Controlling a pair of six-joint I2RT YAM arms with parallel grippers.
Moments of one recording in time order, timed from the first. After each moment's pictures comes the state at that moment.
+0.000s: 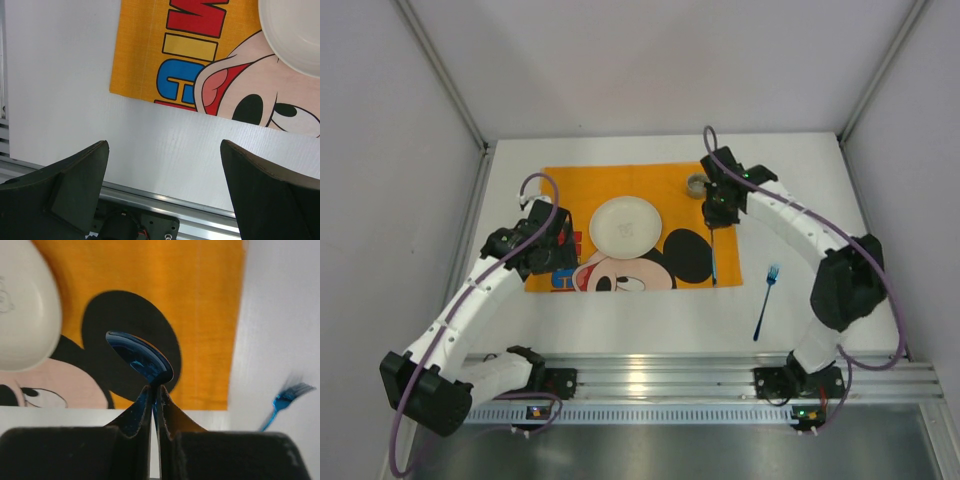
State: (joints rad) left arm -0.41 1.10 1.06 -1.03 -0.41 -0.51; right arm 0.50 1.65 1.42 -0.88 0.17 0.53
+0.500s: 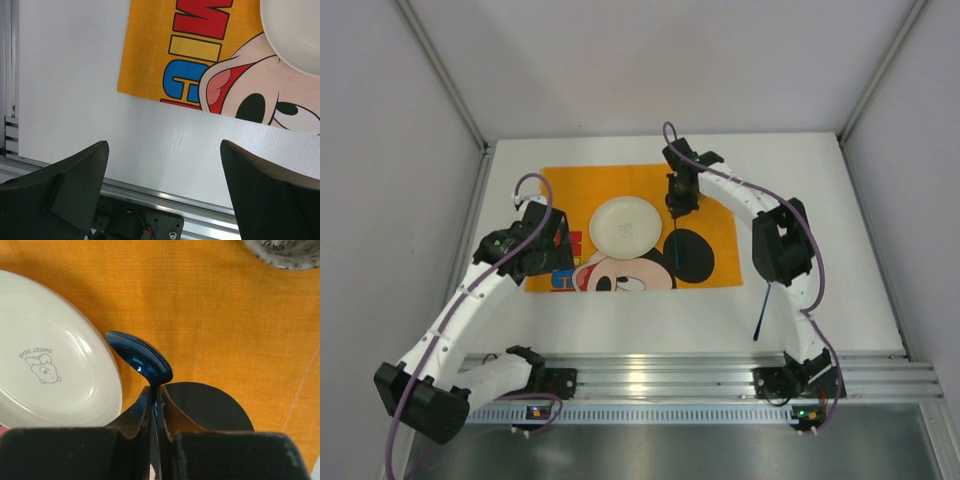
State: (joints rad) left arm -0.41 1.07 1.08 -1.06 -0.42 -0.50; right arm 0.55 2.21 1.94 -0.86 0.06 0.54
